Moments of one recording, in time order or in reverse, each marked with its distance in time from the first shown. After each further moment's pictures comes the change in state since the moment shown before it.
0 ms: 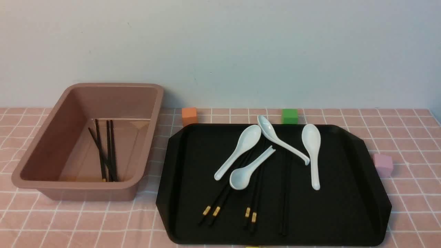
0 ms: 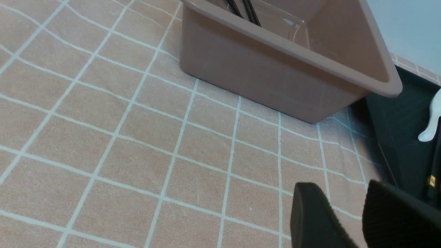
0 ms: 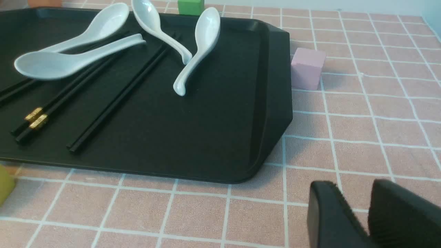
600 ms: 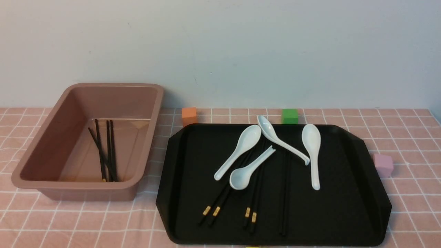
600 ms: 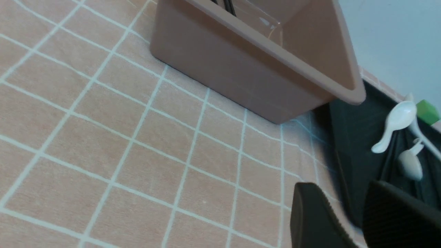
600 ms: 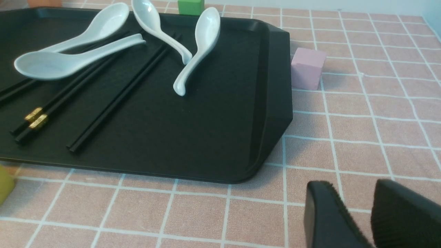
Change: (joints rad) right arm 0.000 0.000 0.000 -0.003 0.000 0.000; left arm 0.000 0.000 0.000 -0.199 -0.024 0.000
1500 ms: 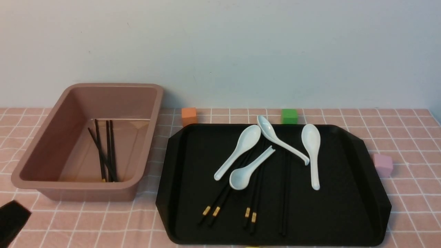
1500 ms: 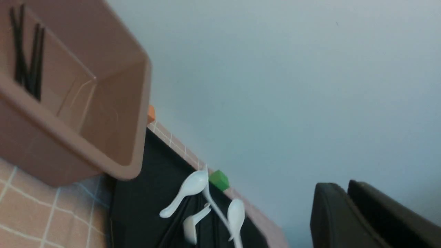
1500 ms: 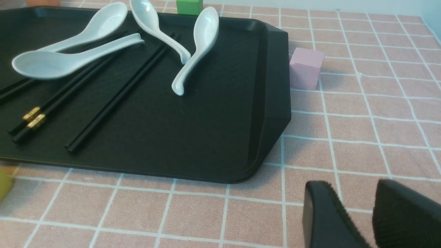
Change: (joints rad) right arm 0.000 0.000 0.000 -0.001 0.000 0.000; left arm 0.000 0.155 -0.286 -0.633 0.024 0.370
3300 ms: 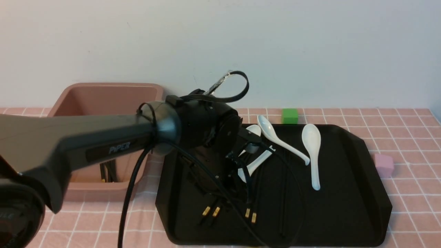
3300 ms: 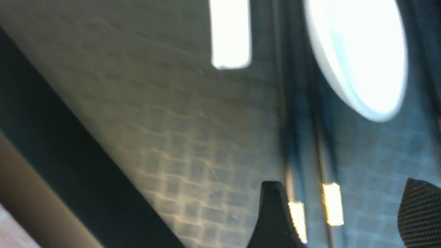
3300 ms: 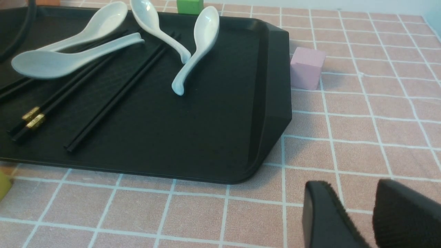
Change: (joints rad) right arm 0.000 0.000 0.000 0.000 0.000 0.000; left arm -0.709 1.892 -1.246 1.104 0.452 -0.216
